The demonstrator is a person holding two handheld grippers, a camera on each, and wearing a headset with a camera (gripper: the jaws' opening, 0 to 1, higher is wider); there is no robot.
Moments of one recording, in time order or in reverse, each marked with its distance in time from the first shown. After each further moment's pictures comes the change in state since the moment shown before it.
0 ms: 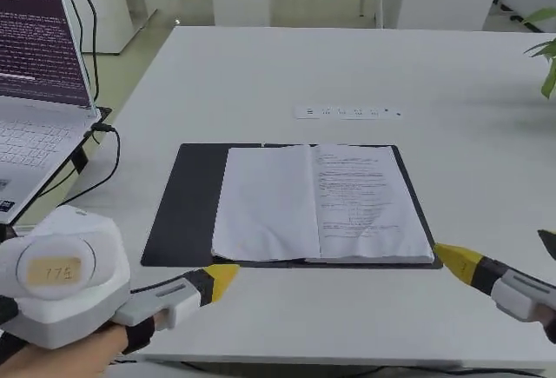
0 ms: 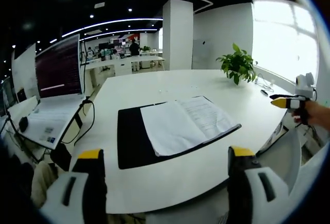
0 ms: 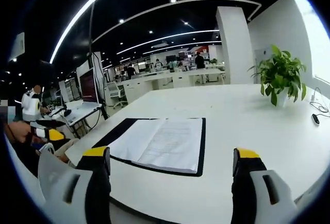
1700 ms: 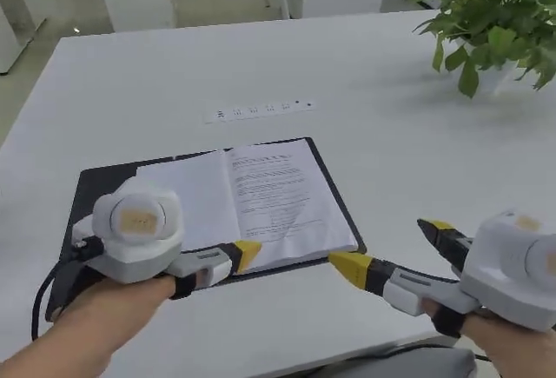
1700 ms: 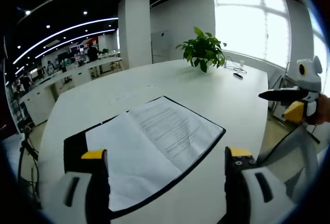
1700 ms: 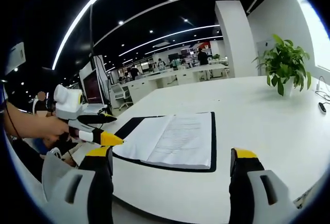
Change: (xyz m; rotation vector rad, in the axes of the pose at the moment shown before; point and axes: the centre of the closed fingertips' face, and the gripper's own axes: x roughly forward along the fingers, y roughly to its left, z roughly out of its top) left arm 0.162 -0.120 0.025 0.205 0.056 -0.306; right arm 0.014 0.013 -0.015 0.054 0.008 0.041
